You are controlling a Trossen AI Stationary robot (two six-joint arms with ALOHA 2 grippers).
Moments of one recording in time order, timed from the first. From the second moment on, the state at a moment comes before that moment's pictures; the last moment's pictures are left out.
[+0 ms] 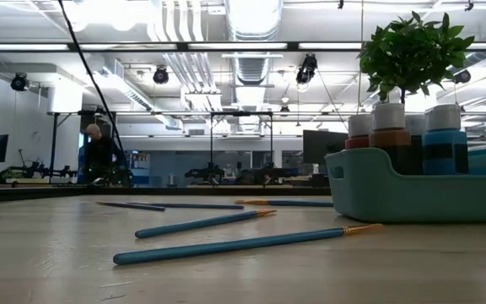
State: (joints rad) left arm -0.37 1.63 1.15 0.61 0.04 0.19; right arm 0.76 1.46 1.09 0.29 0.90 -0.27
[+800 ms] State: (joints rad) left arm -0.56 1.40 1.11 -0.15 -0.14 0.20; right arm 0.59 1.15 1.09 -1.02 0.83 0.86
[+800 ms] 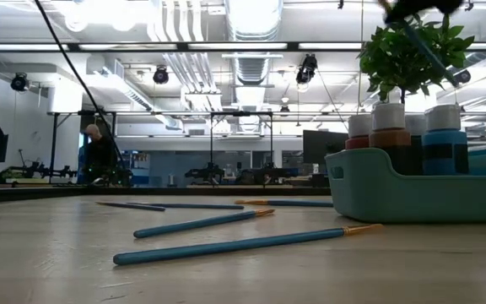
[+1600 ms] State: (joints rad) left arm -0.56 1.39 1.03 -0.20 -0.22 0.07; right arm 0.59 1.26 0.81 -1.26 0.42 1.39
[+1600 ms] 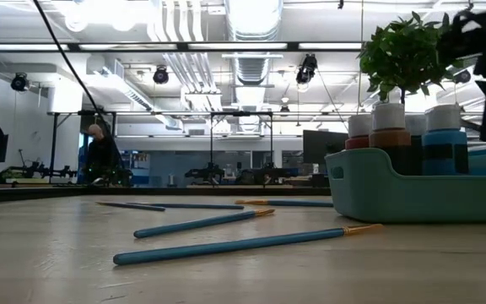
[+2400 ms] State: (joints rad) left arm -0.51 1.39 1.03 -0.65 -0.43 -0.17; right arm 0.70 1.26 0.91 -1.23 0.58 1.37
